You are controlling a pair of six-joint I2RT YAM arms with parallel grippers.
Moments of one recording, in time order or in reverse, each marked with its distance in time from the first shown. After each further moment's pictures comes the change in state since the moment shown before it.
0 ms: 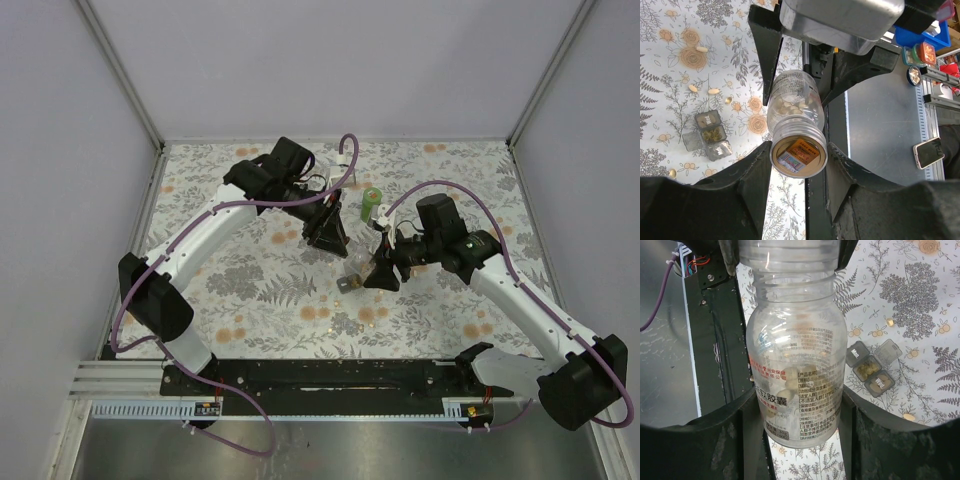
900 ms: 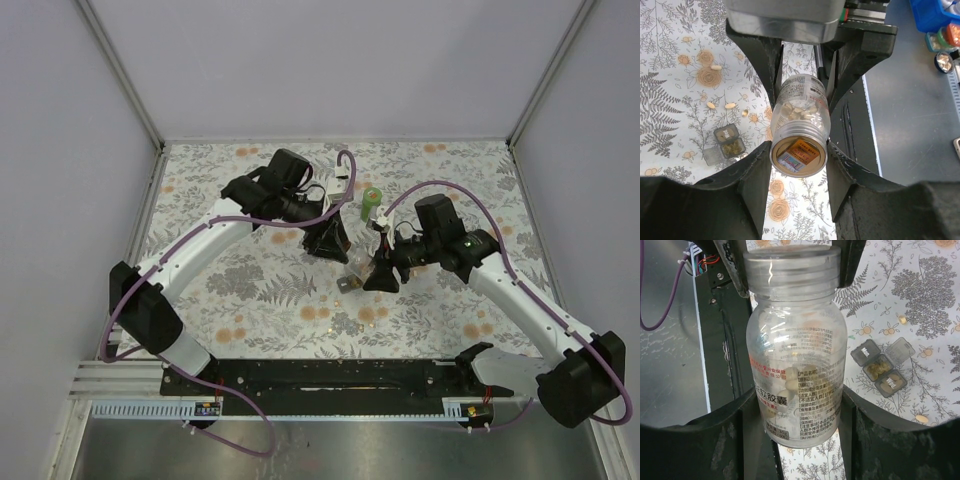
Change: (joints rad) left arm -0.024 -0.089 -0.166 0.193 -0.013 0.064; right arm 0.000 0.009 -0.001 -0.010 -0.026 0.016
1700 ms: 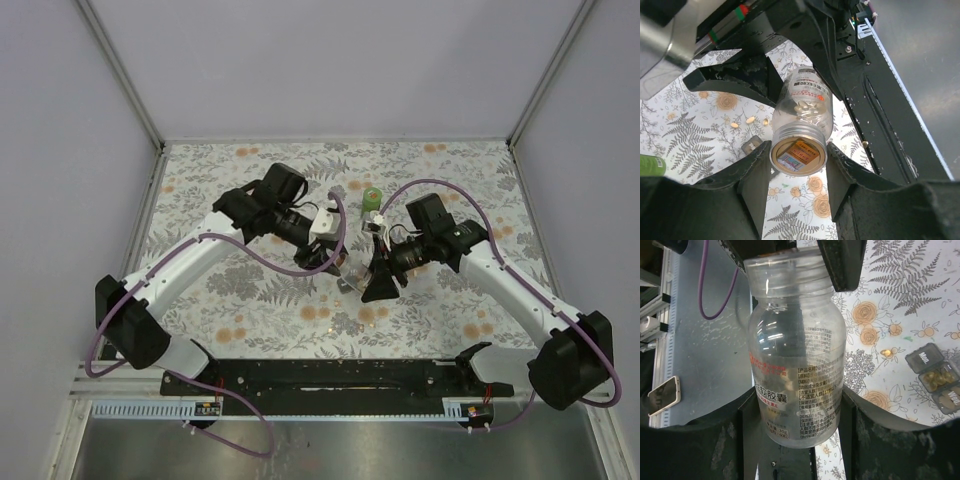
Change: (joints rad) left arm -0.033 -0.092 -0.096 -0.054 0.024 0.443; right arm -0.006 0.095 0.036 -0.114 -0.192 -0.022
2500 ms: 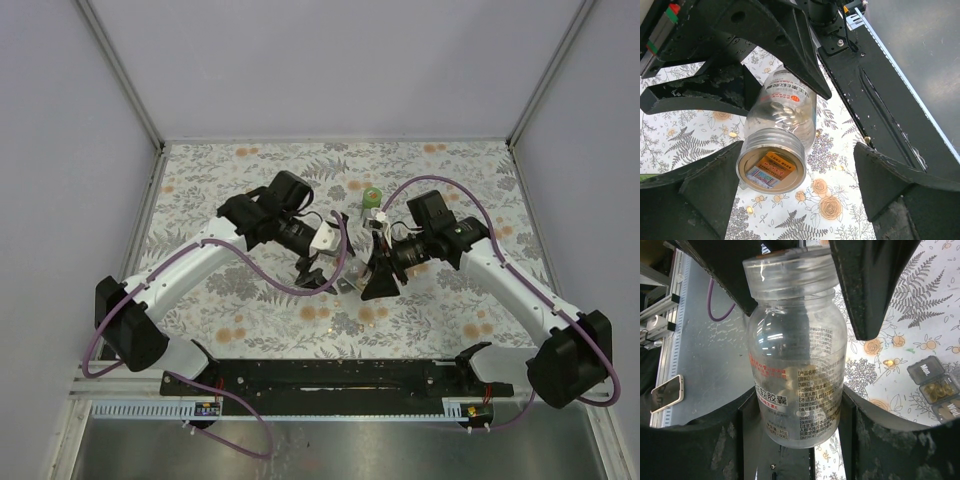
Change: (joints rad) left arm -0.046 -0.021 -0.032 -0.026 -0.007 0.156; right arm -0.010 0.024 0.032 -0.035 -0.073 -0.040
